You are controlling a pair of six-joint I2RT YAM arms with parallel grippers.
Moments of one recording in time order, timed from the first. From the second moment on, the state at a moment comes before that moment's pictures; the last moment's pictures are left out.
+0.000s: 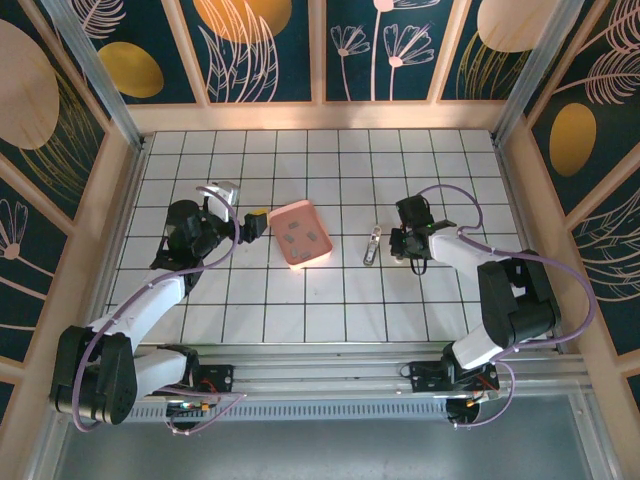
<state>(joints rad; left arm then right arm) -0.21 1.17 0.58 0.34 0.43 -0.04 0.35 1.54 0.82 -0.39 0.09 0.44</state>
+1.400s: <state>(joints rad) -0.22 1.17 0.58 0.34 0.43 -0.04 0.37 1.54 0.80 -0.36 0.13 0.44</state>
